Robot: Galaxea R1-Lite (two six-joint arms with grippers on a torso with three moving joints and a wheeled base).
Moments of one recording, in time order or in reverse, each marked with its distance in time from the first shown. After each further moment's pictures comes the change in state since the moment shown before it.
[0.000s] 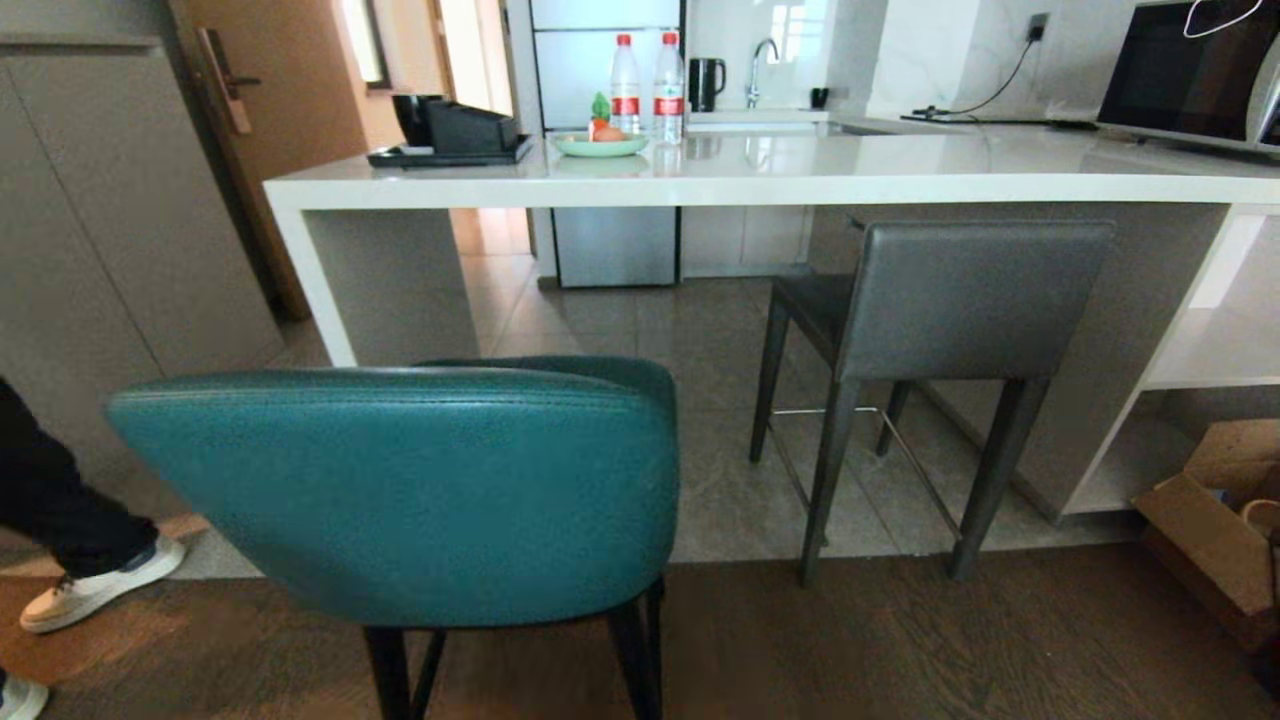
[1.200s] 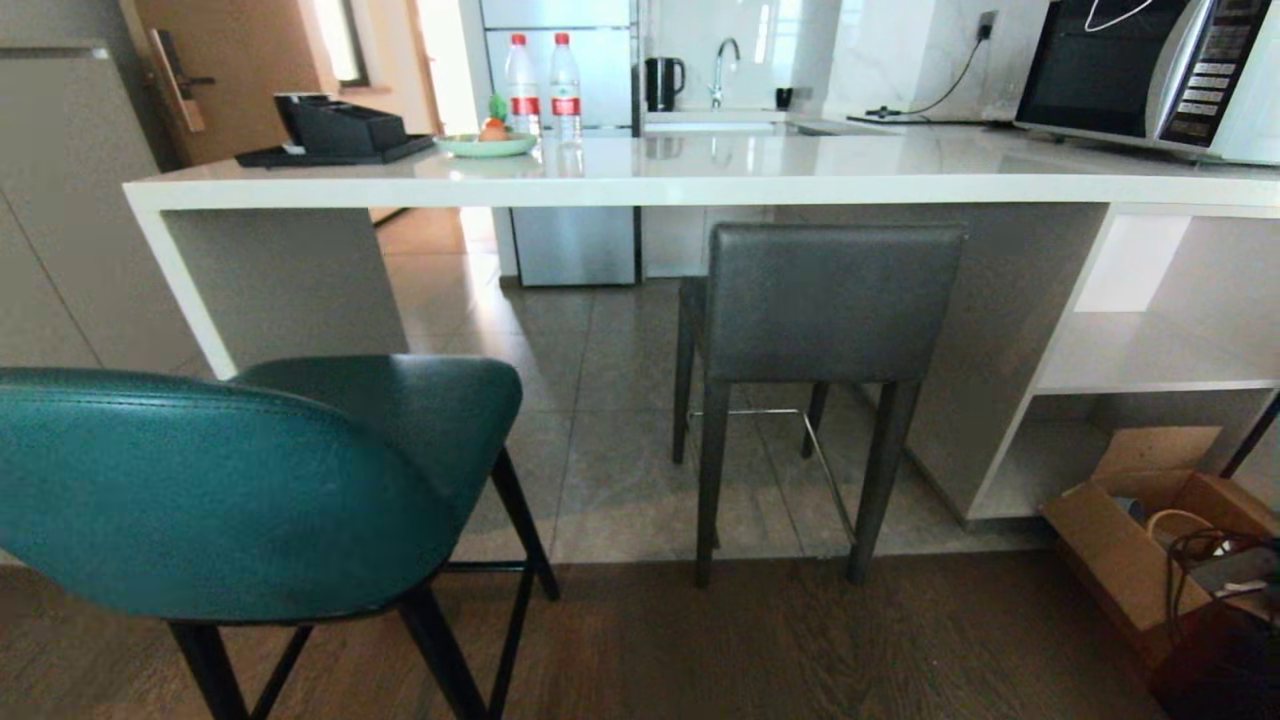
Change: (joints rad) left arm 0.000 0.000 0.001 -0.001 0.000 -0.005; right arm 0.000 0.000 0.000 0.000 0.000 0.004
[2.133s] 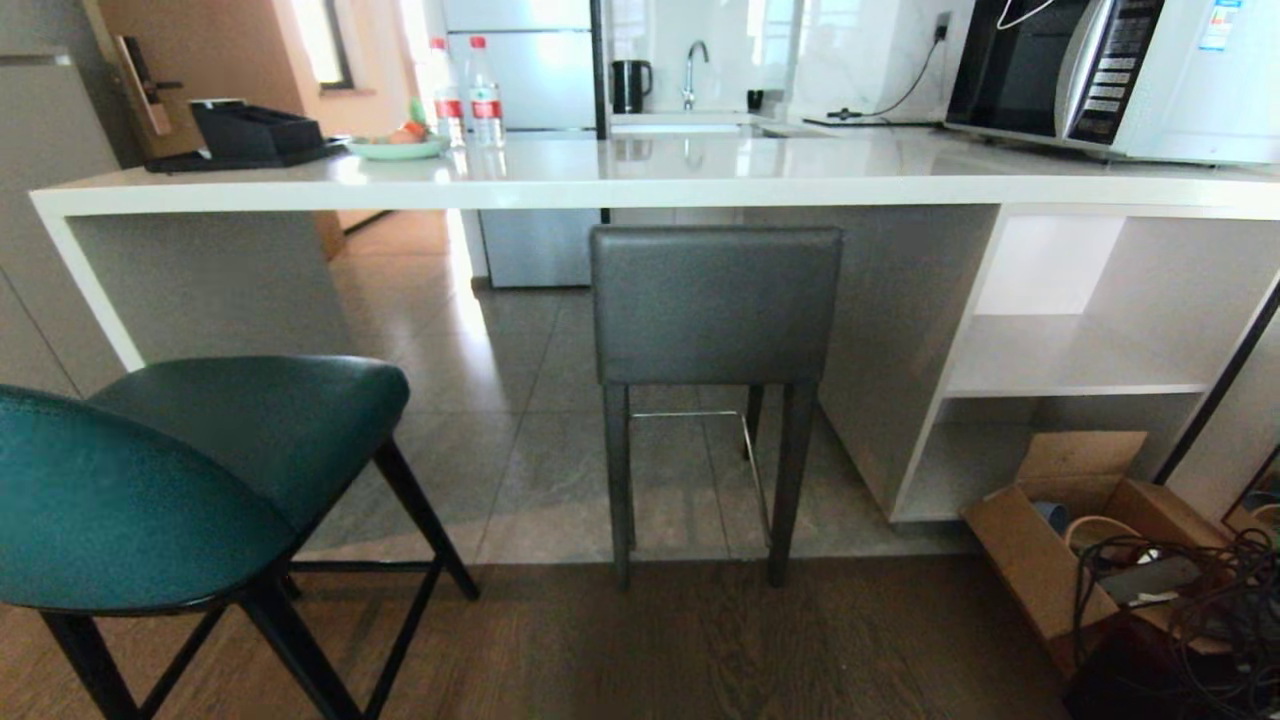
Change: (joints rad) left arm 0.000 0.000 -0.001 0.001 0.000 0.001; right arm 0.000 0.000 0.000 0.000 0.000 0.003
